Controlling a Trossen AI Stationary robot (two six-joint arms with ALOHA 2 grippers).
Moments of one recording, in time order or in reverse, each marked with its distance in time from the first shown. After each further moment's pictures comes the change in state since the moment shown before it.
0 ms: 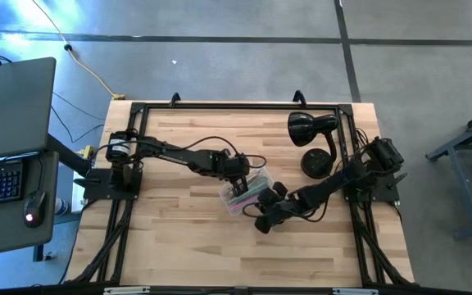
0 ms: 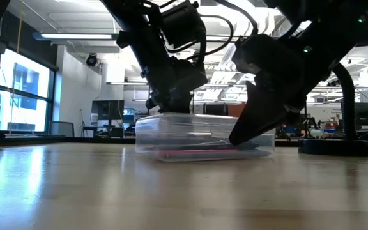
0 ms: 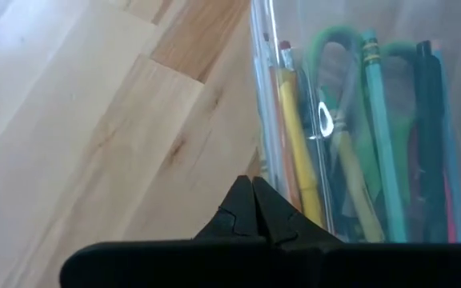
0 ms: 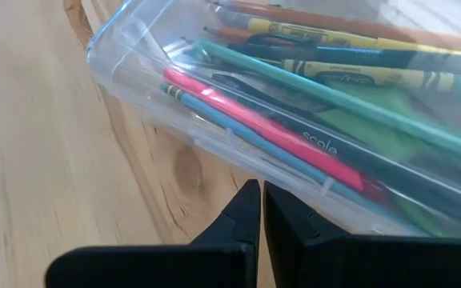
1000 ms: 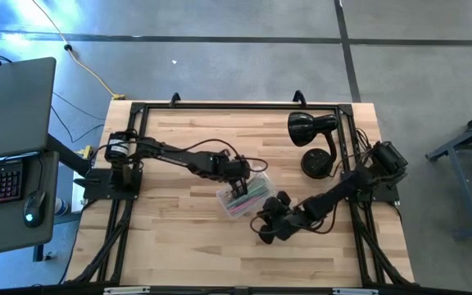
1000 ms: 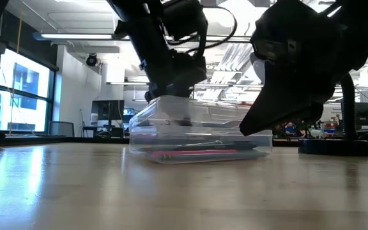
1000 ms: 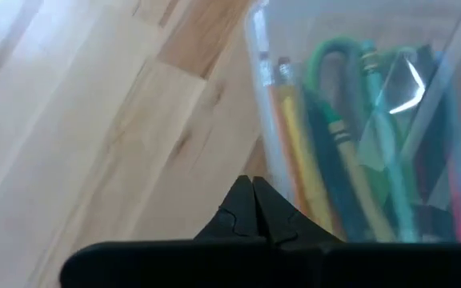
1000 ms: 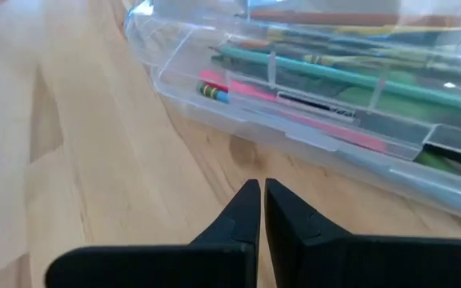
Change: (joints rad) left arm -0.012 -0.008 0.037 -0.092 -0.098 0.032; right arm 0.169 -0.001 0.004 0.021 0.080 0.169
